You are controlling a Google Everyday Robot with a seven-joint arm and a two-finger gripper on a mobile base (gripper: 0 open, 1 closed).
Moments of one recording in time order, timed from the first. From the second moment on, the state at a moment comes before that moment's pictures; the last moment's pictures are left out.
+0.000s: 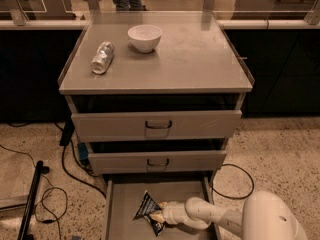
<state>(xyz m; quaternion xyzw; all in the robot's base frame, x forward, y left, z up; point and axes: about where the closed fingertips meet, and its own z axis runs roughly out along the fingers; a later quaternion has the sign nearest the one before) 0.533 0.016 0.133 -0.42 0.80 0.29 0.32</state>
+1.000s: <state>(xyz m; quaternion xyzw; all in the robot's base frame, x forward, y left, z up) 0.525 -0.028 0.208 -0.43 0.77 0.30 0.35</state>
